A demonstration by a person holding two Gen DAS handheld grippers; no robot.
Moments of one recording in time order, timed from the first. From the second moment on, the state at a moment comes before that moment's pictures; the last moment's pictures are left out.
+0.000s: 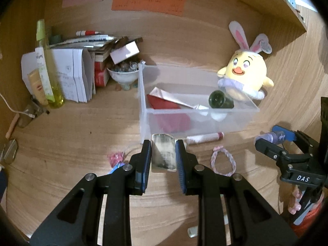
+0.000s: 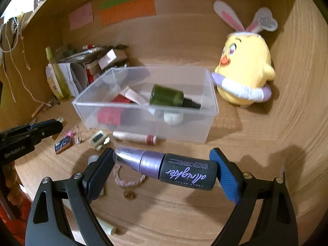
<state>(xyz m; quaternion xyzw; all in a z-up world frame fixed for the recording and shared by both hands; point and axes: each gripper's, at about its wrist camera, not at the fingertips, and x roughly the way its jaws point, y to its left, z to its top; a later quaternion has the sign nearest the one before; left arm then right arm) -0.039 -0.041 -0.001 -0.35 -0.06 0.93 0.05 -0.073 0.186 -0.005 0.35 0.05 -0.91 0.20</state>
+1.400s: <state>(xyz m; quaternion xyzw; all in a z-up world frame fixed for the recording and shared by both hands) -0.133 -0.016 0.015 -0.35 -0.04 0.93 0.07 -0.167 0.157 0.025 0.32 0.07 -0.92 0.21</state>
